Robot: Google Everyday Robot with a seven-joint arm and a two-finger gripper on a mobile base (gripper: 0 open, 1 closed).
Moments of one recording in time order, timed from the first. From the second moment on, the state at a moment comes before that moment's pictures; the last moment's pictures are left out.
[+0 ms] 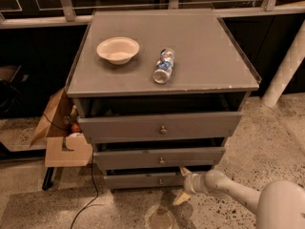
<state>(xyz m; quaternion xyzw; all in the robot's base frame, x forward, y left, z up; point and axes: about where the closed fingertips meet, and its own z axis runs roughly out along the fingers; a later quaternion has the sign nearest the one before) 0.588 -0.153 0.198 -0.60 0.71 0.12 0.35</state>
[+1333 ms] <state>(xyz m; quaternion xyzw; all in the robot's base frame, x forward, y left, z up) 0.622 -0.162 0.164 -0.60 0.74 0.10 0.30</state>
